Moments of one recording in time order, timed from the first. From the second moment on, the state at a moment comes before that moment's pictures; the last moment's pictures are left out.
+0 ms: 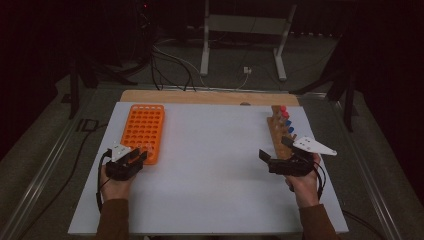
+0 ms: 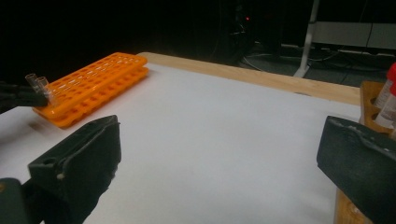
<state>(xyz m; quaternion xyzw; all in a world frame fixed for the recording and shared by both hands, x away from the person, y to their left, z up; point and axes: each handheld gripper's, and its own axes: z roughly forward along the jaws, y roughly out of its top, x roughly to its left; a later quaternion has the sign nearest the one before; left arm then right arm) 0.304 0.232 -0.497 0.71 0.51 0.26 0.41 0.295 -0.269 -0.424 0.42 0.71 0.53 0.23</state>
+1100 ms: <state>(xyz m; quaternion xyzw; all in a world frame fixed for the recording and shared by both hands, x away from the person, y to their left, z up) 0.287 0.220 -0.460 0.64 0.50 0.26 0.52 0.358 -0.324 -0.431 0.50 0.69 0.43 0.30</state>
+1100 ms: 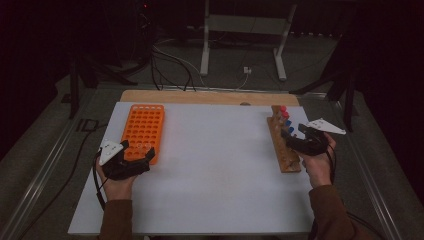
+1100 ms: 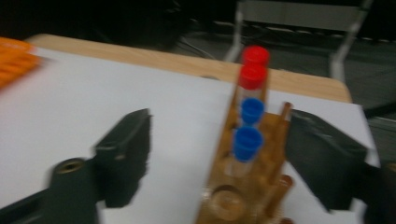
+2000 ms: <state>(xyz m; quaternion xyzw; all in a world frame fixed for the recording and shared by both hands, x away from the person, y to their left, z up) 0.285 0.207 -0.457 0.66 0.46 0.27 0.53 0.375 -0.319 -0.449 0.52 0.71 0.38 0.30</state>
